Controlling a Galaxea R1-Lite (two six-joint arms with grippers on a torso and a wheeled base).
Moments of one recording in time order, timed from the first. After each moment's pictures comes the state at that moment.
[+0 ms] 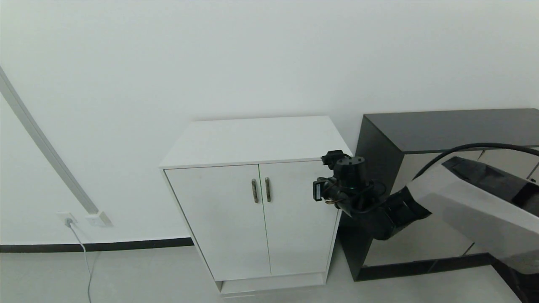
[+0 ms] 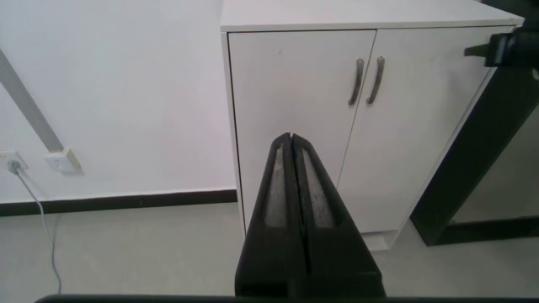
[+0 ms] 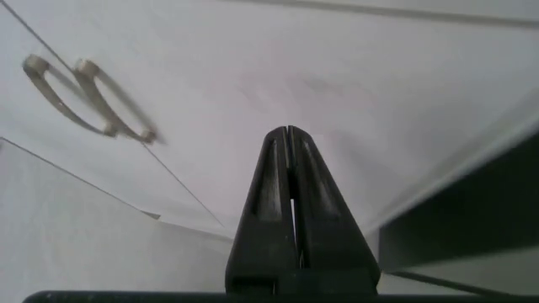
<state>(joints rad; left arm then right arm) 0.00 0.00 0.00 0.00 0.03 0.00 0.55 2.32 -1.30 -0.79 -0.24 0.12</state>
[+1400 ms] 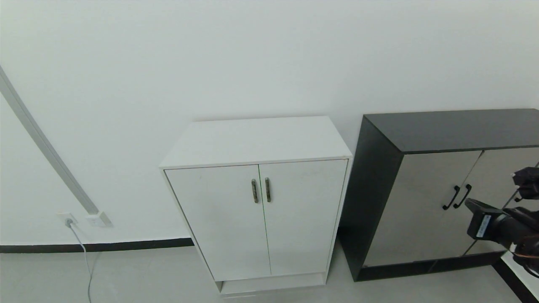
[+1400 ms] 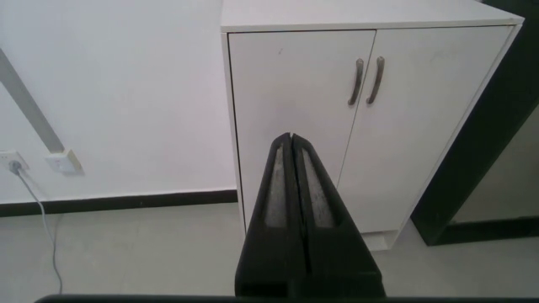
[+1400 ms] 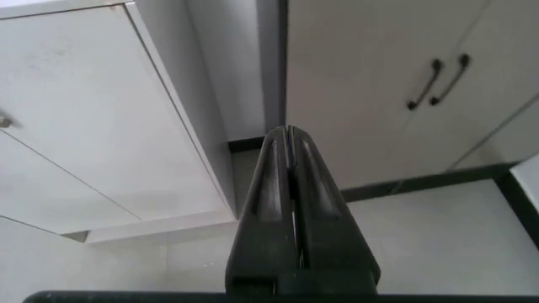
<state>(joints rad) 0.00 0.00 0.00 0.00 0.03 0.00 0.19 1.44 -0.22 -1.05 -0.24 0.09</state>
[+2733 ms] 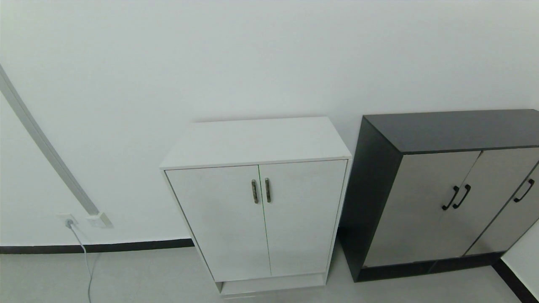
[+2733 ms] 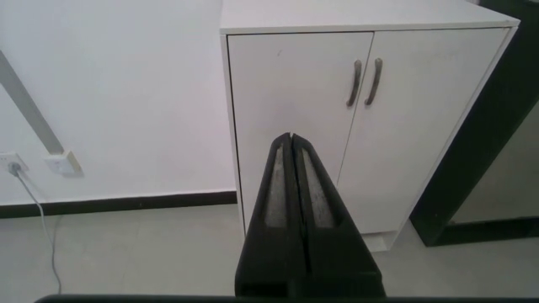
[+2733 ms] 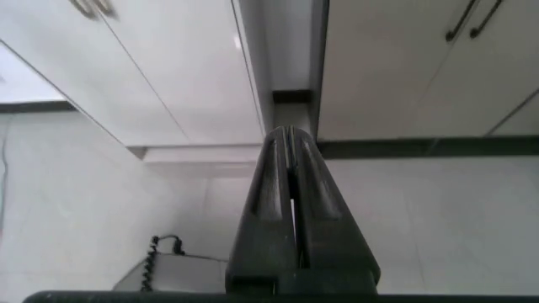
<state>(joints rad) 0.00 0.00 0.00 0.00 0.03 0.00 0.18 0.51 -0.01 -0.15 -0.03 0.07</state>
